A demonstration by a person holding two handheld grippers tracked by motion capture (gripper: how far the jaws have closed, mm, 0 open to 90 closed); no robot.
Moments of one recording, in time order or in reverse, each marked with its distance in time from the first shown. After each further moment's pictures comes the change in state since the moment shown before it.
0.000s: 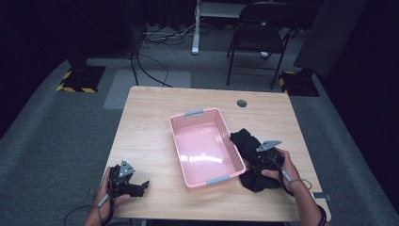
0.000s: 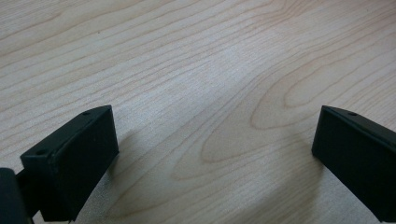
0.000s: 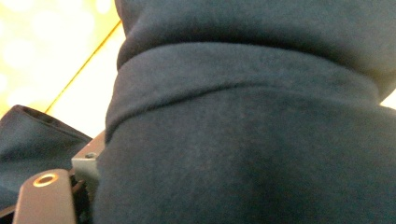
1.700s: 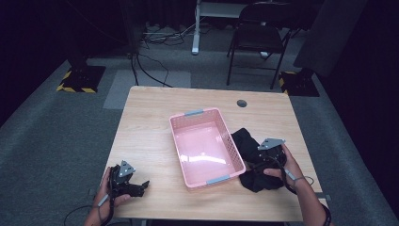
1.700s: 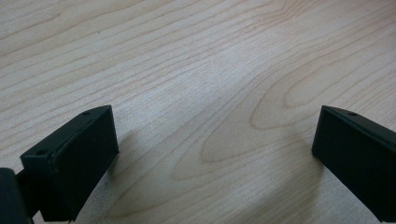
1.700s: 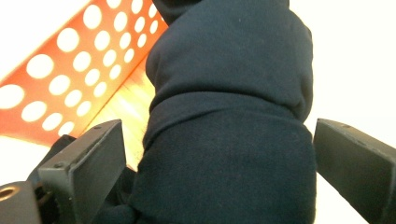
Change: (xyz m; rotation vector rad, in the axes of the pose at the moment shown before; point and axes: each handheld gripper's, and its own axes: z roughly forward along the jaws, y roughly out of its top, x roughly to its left) left arm 0.000 0.000 0.000 0.000 0.000 0.000; right arm 0.009 0.015 -0.025 -0.082 -0.042 -0.041
